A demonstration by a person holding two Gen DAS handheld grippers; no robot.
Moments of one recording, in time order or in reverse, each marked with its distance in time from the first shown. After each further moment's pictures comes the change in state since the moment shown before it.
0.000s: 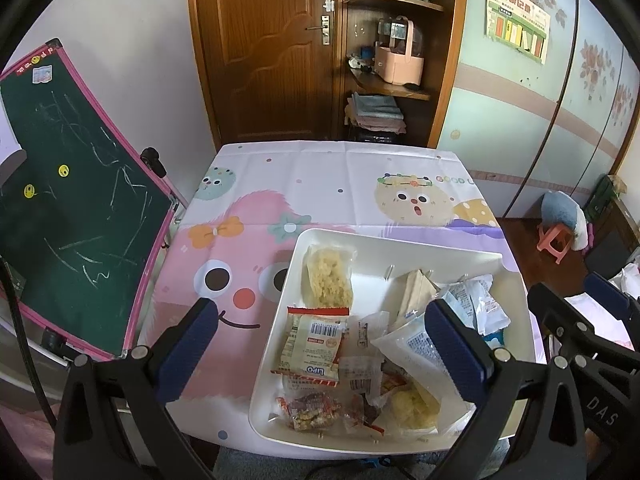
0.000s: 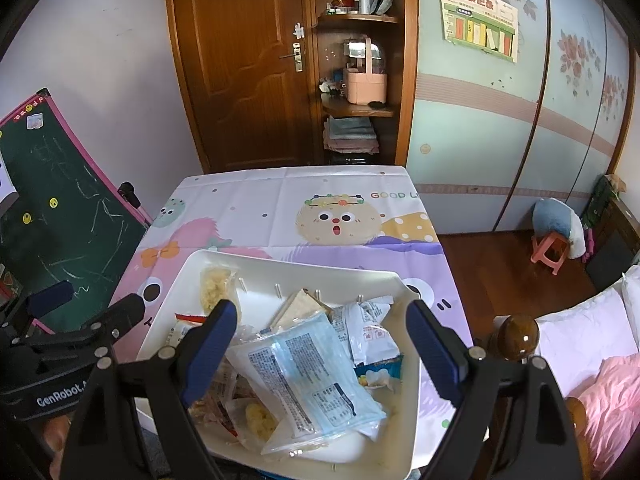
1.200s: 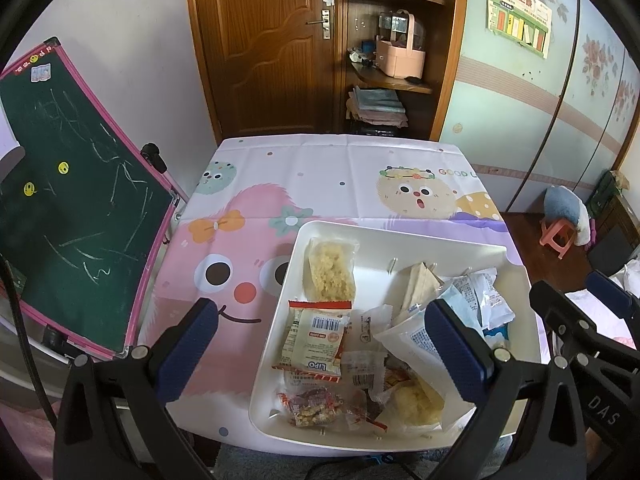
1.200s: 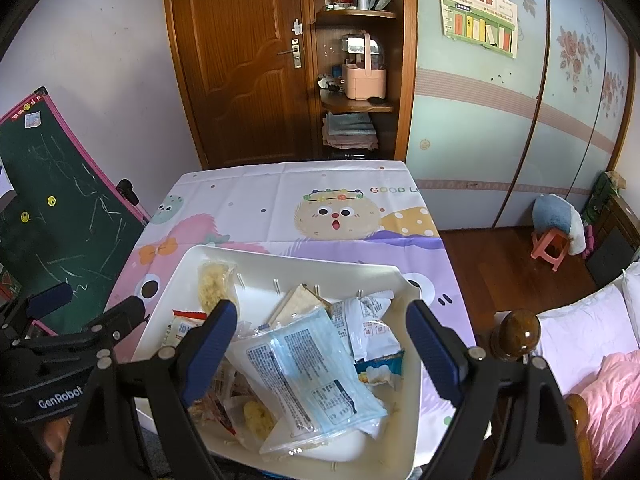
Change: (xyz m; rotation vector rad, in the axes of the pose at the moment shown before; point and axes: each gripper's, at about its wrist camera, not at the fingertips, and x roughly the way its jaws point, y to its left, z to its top) left arm 0.003 0.000 -0.007 0.007 0.016 0.008; right arm 0.003 -0.004 -0.004 0.006 0.004 0.000
